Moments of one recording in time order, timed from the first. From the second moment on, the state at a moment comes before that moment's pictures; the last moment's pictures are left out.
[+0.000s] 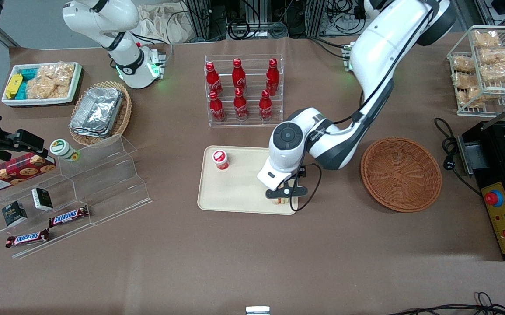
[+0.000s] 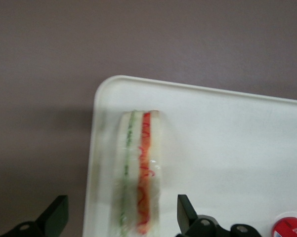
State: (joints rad) arm -0.30 0.66 -0.45 -1.50 0.37 2.09 -0.93
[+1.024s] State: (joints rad) arm -0.11 -0.08 -0.03 -1.85 0.04 1.81 -0.11
